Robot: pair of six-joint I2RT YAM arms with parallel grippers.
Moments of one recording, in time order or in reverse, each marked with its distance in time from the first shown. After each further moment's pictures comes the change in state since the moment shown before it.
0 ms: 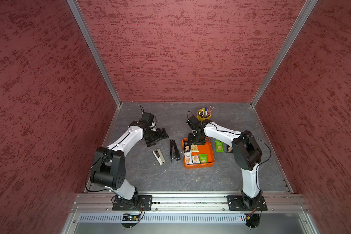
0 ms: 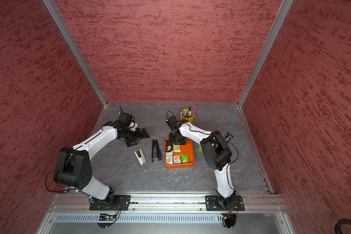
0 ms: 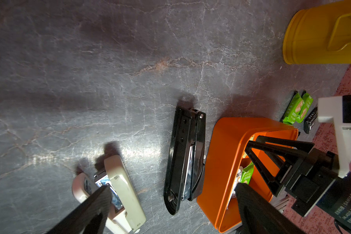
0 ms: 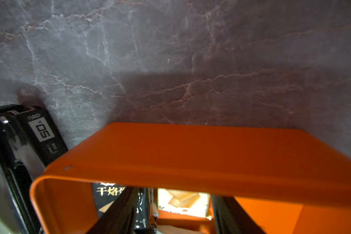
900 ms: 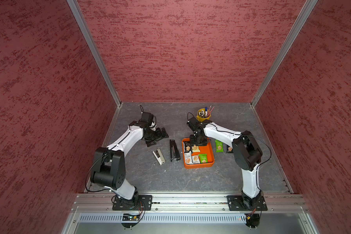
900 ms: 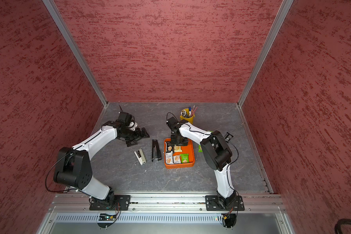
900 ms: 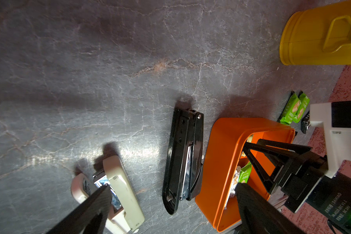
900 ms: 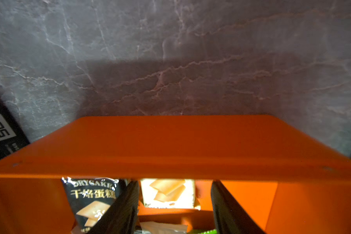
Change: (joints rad) left arm 0.002 0.000 0.005 -0.001 0.007 0.000; right arm 0.005 -0.006 -0.010 -0.045 0.061 -0.001
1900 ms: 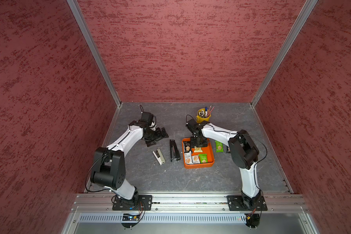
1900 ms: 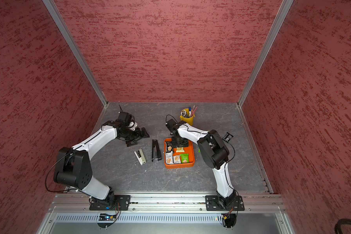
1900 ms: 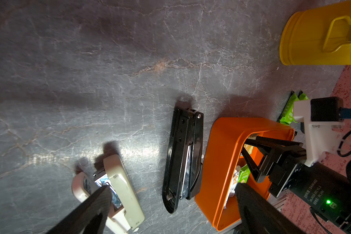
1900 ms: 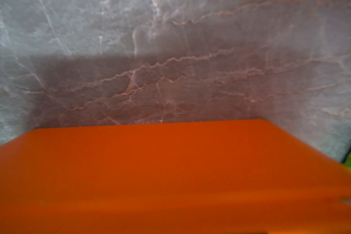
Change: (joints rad) left arm 0.001 0.000 0.006 -0.009 0.000 0.000; right arm 0.006 0.055 0.008 -0.022 0.068 0.004
